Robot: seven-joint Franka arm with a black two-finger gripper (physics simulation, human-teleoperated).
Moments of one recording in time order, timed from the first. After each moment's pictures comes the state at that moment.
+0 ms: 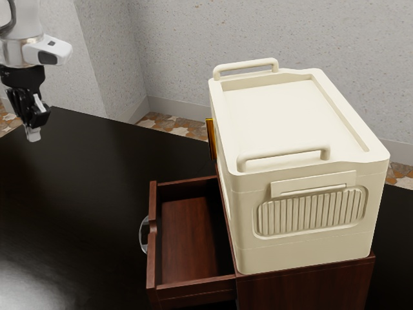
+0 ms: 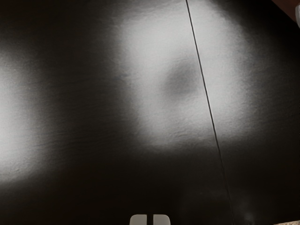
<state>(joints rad) -0.16 -0.44 0.14 -1.95 0.20 1.36 0.23</state>
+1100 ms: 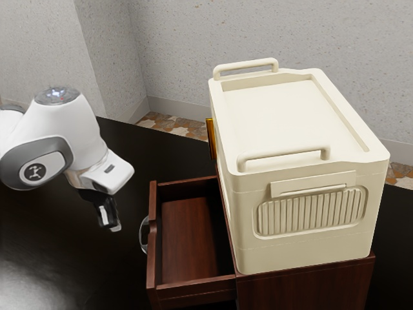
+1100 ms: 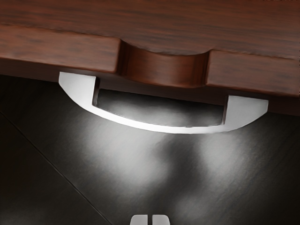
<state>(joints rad) -0.47 -0.59 0.20 -2.60 0.18 2.10 0.43</state>
